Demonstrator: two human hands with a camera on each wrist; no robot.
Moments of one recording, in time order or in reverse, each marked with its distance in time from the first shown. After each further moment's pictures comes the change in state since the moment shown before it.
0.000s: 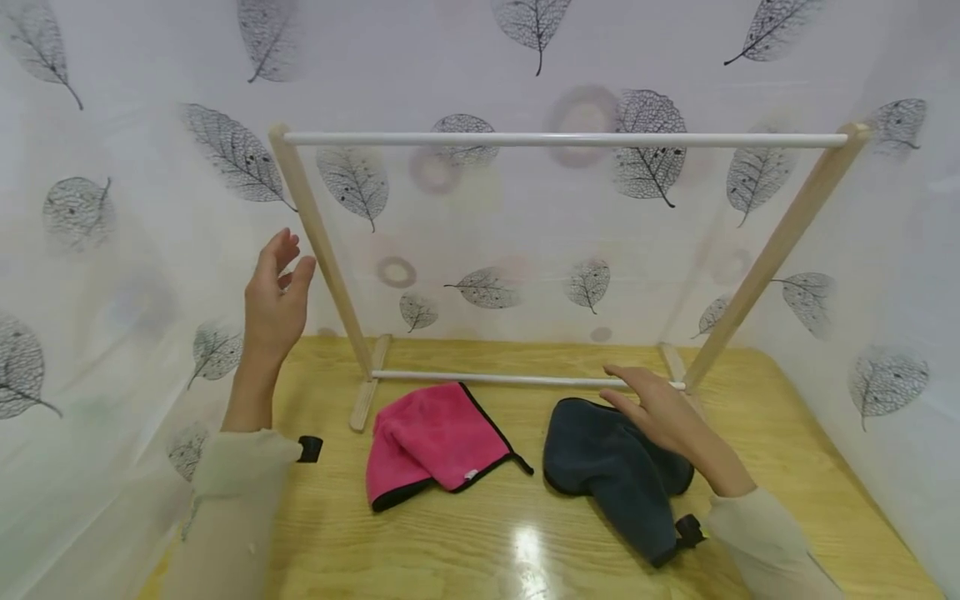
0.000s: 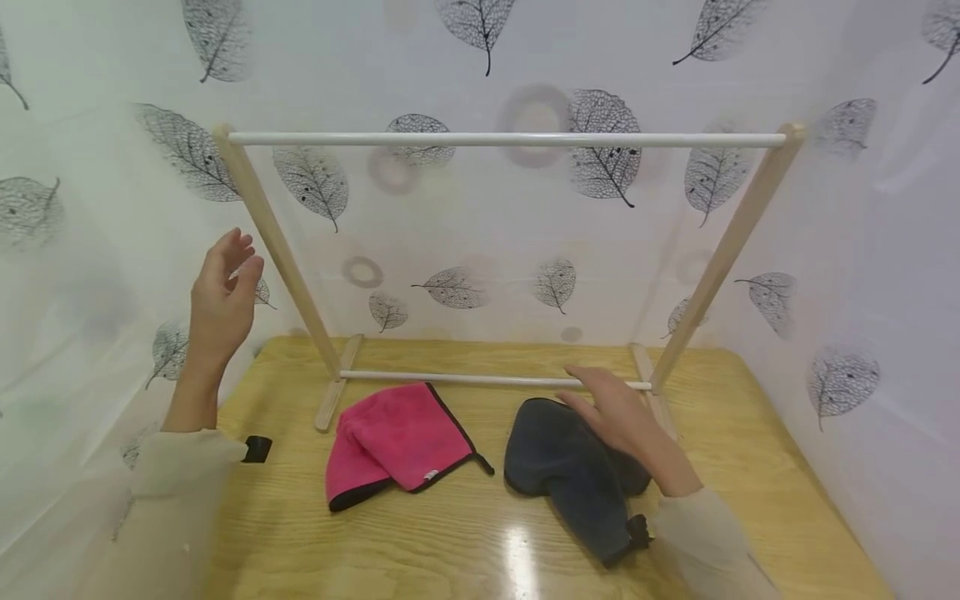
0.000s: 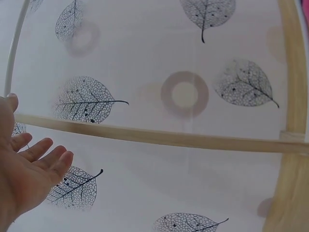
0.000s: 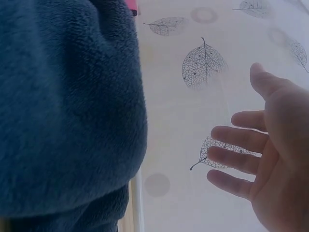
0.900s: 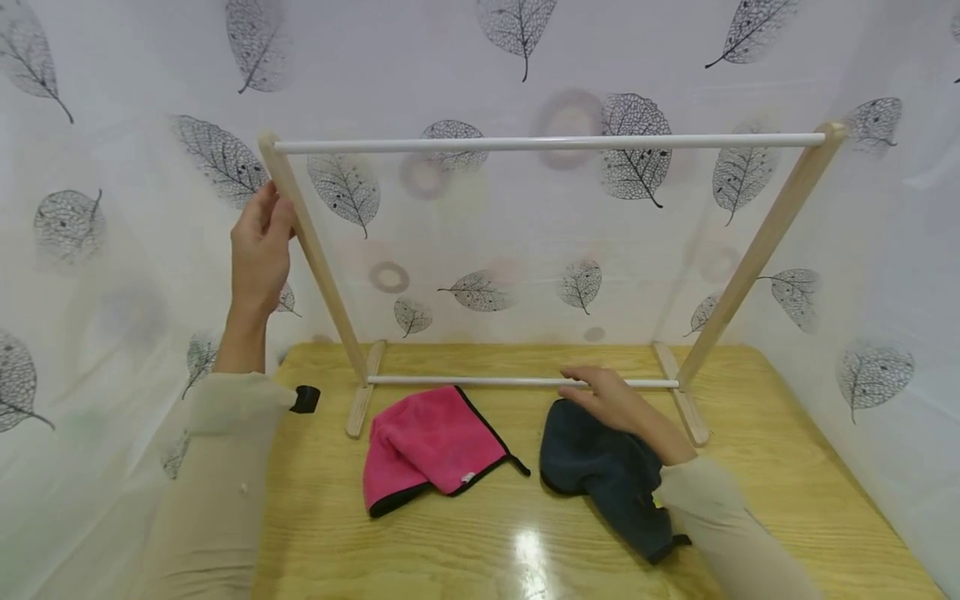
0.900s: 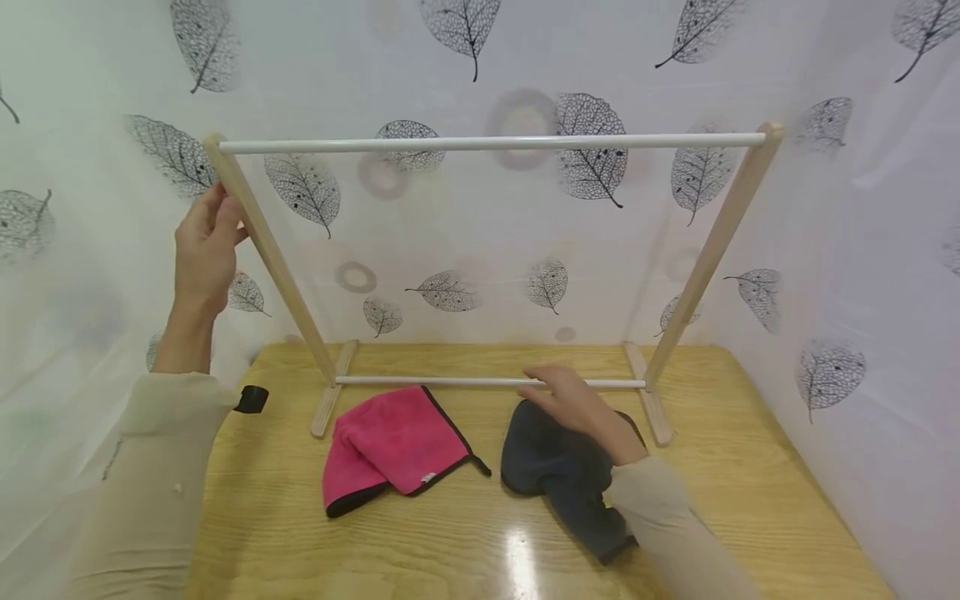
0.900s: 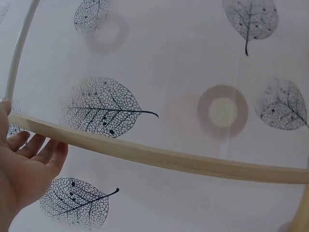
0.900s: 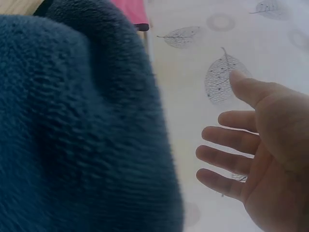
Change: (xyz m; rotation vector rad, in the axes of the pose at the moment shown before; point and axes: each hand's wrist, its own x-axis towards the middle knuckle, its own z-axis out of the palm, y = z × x) left_hand 0.066 0.023 0.001 -0.361 0.015 -0.003; right_hand 0.045 -0.005 0.034 0.143 -0.072 -0.080
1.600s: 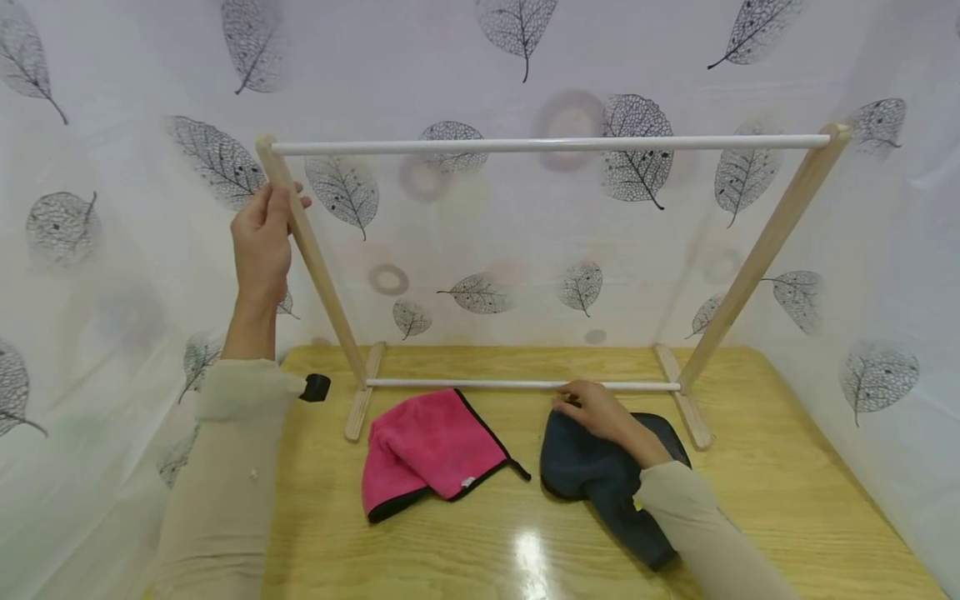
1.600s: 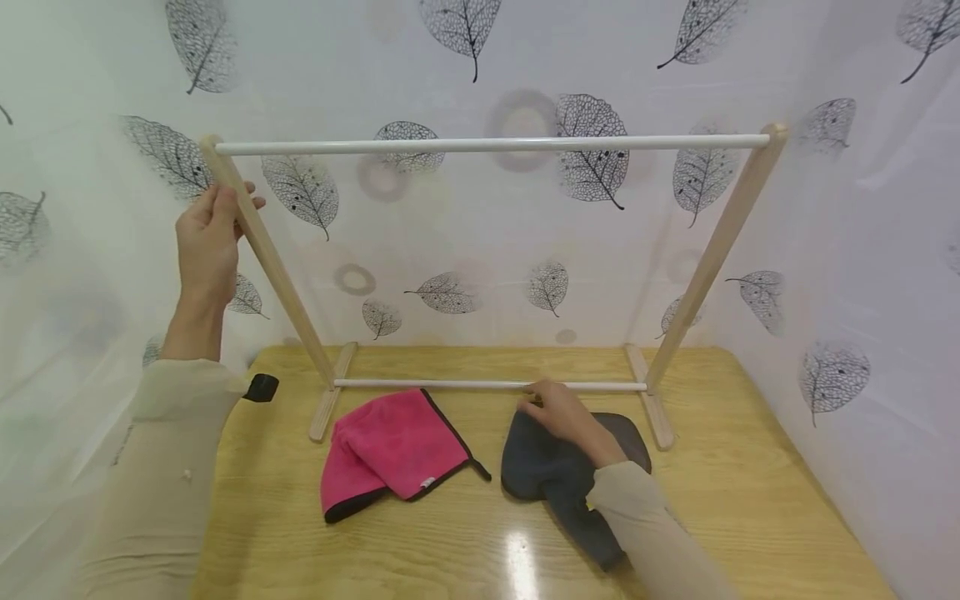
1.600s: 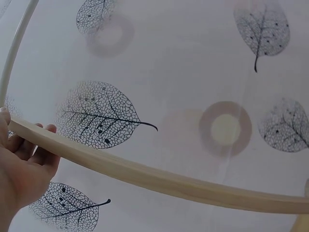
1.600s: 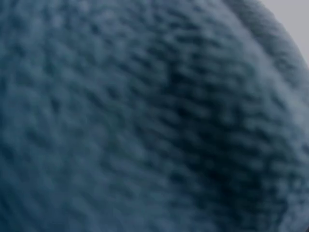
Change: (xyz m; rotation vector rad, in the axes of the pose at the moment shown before) left_hand 0.015 -0.001 0.014 -0.161 0.122 -0.059; right_hand 0.009 0.037 0.042 -0.014 -0.035 0.046
